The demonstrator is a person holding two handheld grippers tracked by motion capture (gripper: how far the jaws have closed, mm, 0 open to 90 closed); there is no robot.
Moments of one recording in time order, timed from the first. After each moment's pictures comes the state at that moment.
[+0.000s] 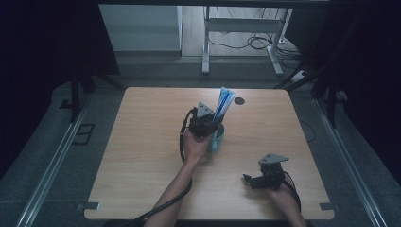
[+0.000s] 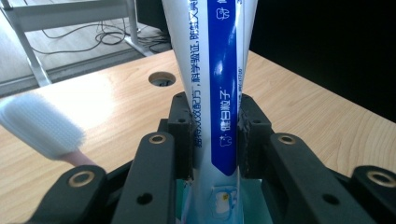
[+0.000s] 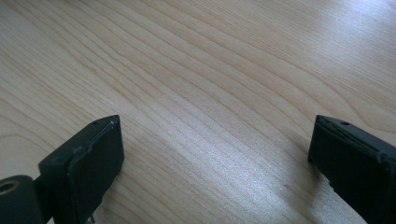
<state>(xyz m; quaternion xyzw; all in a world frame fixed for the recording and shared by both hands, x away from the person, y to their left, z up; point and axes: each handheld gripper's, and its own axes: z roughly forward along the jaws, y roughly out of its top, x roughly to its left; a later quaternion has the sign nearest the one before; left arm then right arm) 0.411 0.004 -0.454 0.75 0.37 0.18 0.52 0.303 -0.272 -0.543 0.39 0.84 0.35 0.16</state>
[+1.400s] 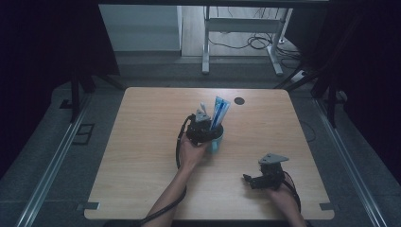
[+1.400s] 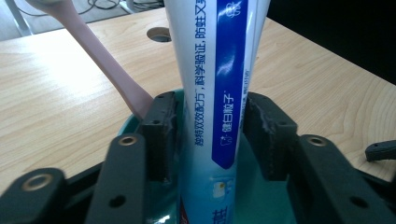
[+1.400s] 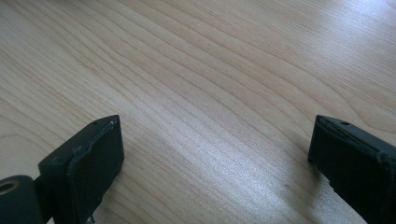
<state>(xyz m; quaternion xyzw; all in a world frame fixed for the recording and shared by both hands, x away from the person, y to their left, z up) 0.405 0.011 -0.476 0.77 0.39 0.15 0.48 0.303 -0.272 -0.543 0.40 0.83 0.35 0.16</state>
